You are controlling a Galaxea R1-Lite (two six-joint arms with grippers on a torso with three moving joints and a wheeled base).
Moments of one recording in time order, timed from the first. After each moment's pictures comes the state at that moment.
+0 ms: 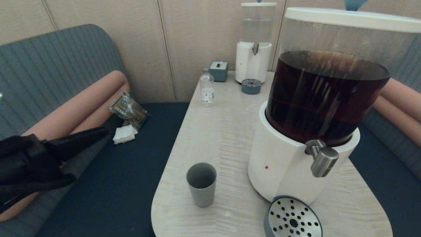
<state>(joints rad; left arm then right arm) -0.02 1.16 -0.42 -0.78 -0.57 -0.22 0.00 0.00 0.00 0.01 0.02 -0.09</state>
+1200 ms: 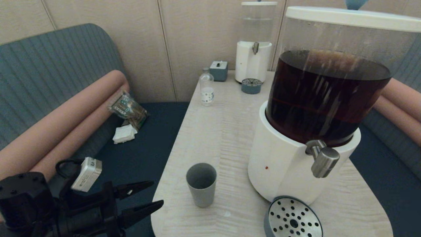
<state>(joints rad) -0.10 1.70 -0.01 -1.52 -0.86 -0.04 0.00 0.00 0.00 0.01 0.02 -0.09</state>
